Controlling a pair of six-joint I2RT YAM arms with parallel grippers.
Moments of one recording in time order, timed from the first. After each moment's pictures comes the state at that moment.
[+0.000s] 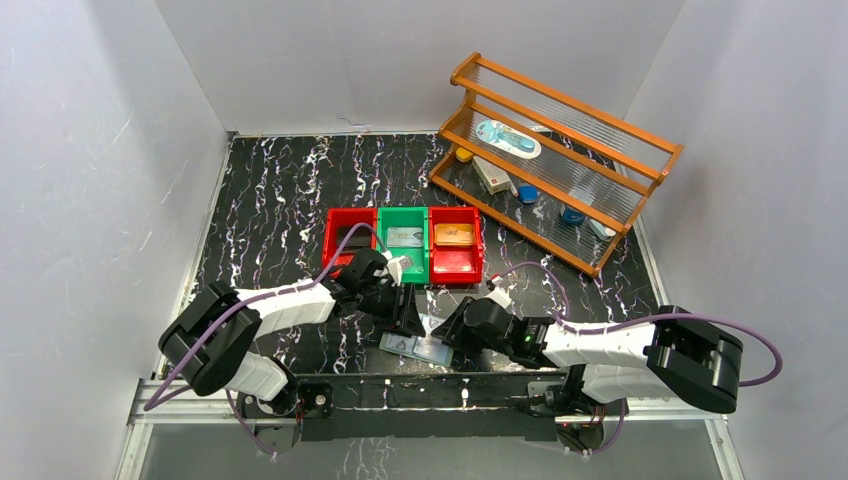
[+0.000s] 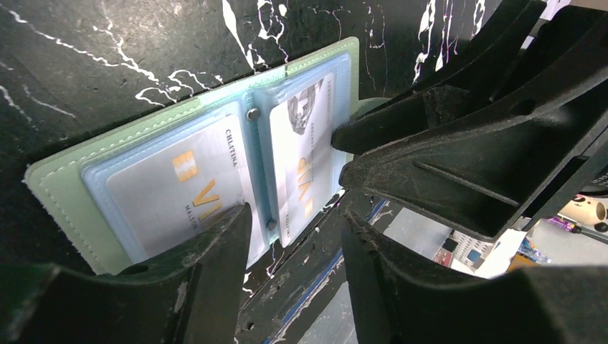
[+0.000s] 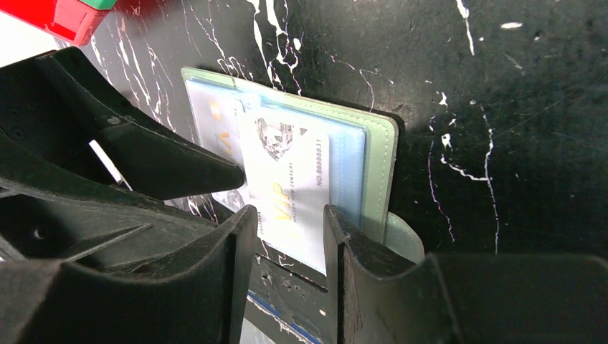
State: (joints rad) left arm -0.74 1.42 0.57 -0.08 0.57 -0.67; right arm 1.17 1.19 0.34 0.09 0.20 1.50
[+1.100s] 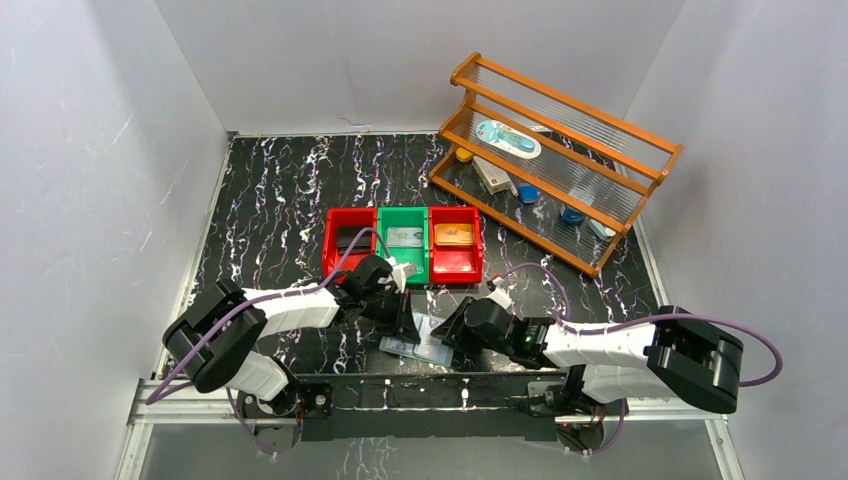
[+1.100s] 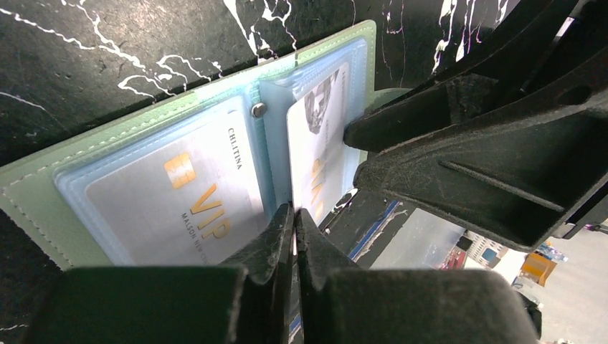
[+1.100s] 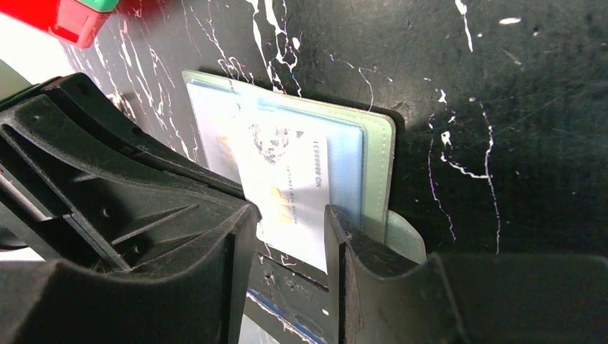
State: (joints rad) left arm -0.79 1.45 0.54 -0.03 0.54 -0.68; right arm 1.17 1.19 0.33 0.10 0.20 1.52
